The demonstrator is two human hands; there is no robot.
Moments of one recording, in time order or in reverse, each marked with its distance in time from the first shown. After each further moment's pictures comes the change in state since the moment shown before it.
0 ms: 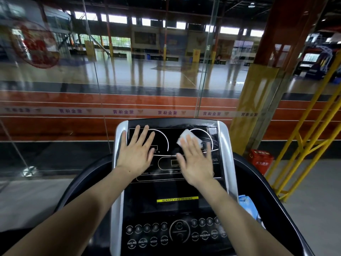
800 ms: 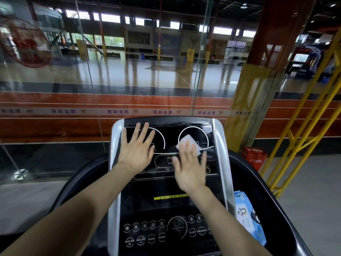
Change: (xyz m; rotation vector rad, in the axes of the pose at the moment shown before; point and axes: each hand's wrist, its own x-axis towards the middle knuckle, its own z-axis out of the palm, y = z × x) left_hand 0.010 0.011 0.001 -0.048 0.000 0.010; right_hand -0.027 -0.024 0.006 0.119 -0.033 0.158
